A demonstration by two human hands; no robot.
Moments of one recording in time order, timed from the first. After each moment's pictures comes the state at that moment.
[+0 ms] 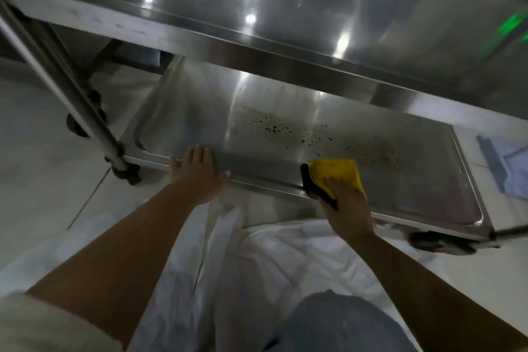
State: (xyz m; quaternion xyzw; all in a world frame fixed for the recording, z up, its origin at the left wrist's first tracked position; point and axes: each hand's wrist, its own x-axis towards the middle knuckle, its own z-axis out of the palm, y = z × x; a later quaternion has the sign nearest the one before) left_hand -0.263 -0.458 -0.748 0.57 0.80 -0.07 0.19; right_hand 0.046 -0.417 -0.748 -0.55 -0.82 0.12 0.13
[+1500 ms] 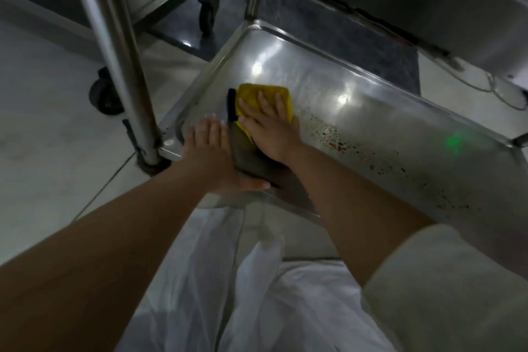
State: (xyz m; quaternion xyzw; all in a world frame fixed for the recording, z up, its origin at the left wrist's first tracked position) left_hand -0.354 -0.427 -0.777 0.55 0.80 -0.10 0.21; right_hand -0.260 -0.302 -0.787 -0.42 -0.89 0.17 -0.02
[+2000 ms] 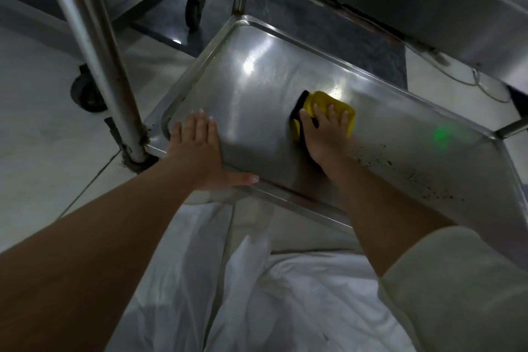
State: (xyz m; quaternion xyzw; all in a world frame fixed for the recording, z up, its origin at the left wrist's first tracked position) left_hand -0.354 -0.430 -0.780 0.57 0.79 -0.07 0.19; right_hand -0.159 -0.262 -0.792 -0.66 -0.74 0.12 0.06
